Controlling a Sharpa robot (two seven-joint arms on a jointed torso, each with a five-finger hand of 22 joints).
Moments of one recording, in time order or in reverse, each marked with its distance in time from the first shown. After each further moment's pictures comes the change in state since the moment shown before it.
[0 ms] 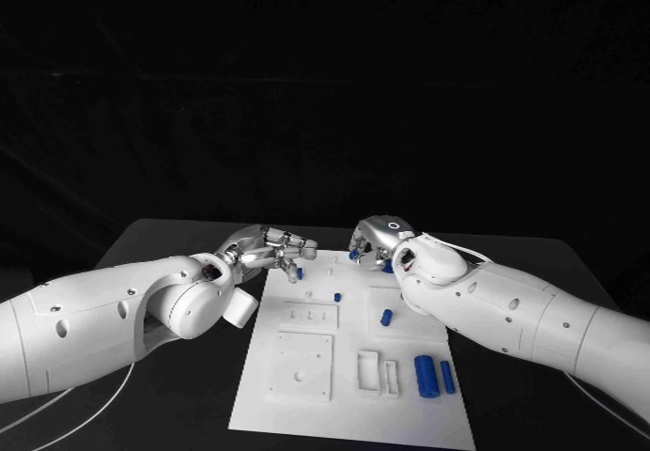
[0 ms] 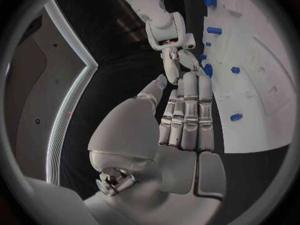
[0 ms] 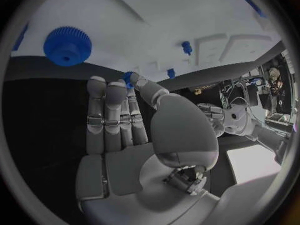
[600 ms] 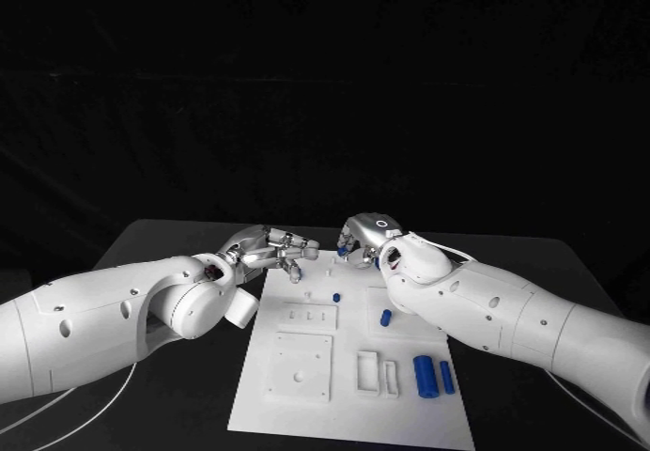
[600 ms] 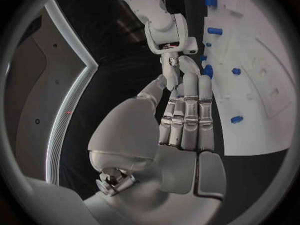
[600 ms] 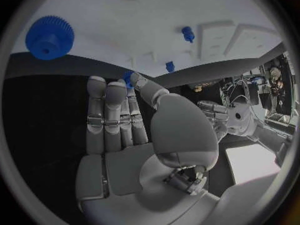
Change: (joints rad) left arm 0.000 0.010 0.000 -0.005 0.000 0.000 0.000; left_hand 0.000 0.000 0.000 0.000 0.000 0.000 0.000 0.000 0.000 -0.004 0.004 0.000 0.000 0.000 0.000 0.000 0.002 0.008 0.000 0.000 0.000 -0.006; right arm 0.003 0.073 0.001 -0.054 -0.004 -0.034 -0.009; right_hand 0.000 0.000 0.004 0.004 -0.004 0.000 0.000 0.003 0.000 0.001 0.002 0.000 -0.001 0.000 0.000 0.000 0.003 -0.001 0.000 0.000 0.000 0.000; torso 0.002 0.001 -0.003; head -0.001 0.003
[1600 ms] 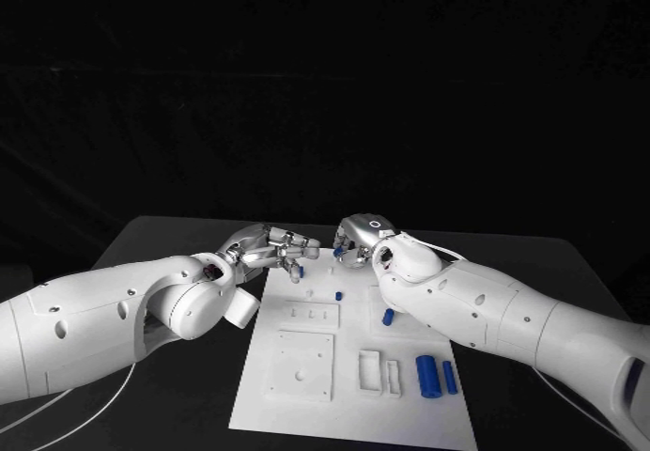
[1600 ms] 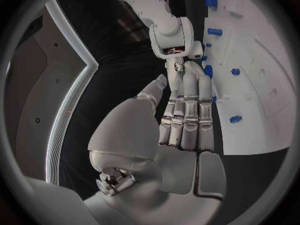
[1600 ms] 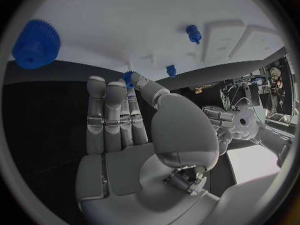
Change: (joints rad) left arm 0.007 0.000 0.001 0.015 -0.002 0.000 0.000; left_hand 0.000 0.000 -0.003 -0.003 0.000 0.000 0.000 0.000 0.000 -0.007 0.000 0.000 0.000 0.000 0.000 0.000 0.001 -0.003 0.000 0.000 0.000 -0.007; right arm 0.000 0.038 -0.004 -0.059 0.002 0.008 0.003; right_hand -0.009 -0.012 -0.001 0.000 0.023 0.003 -0.003 -0.003 0.000 0.000 0.000 -0.001 0.001 0.000 0.000 -0.008 0.000 -0.006 0.000 0.000 -0.006 0.000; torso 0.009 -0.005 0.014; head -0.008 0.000
